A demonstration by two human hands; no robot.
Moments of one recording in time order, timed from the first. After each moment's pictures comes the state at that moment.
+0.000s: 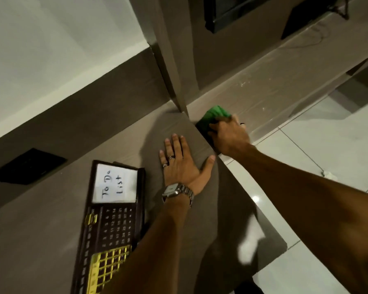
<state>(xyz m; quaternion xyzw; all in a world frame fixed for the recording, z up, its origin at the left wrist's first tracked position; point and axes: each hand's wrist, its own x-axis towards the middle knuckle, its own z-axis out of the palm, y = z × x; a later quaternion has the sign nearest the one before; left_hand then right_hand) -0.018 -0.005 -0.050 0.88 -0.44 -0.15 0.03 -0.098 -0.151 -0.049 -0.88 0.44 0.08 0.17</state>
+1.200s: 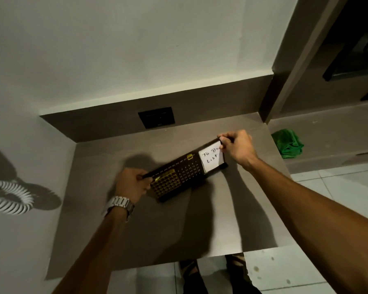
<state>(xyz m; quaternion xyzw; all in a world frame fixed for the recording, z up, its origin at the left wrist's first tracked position) 0.087 0.341 0.116 0.90 -0.08 -0.22 0.36 -0.004 0.053 0.081 -0.75 0.37 -0.11 0.54</state>
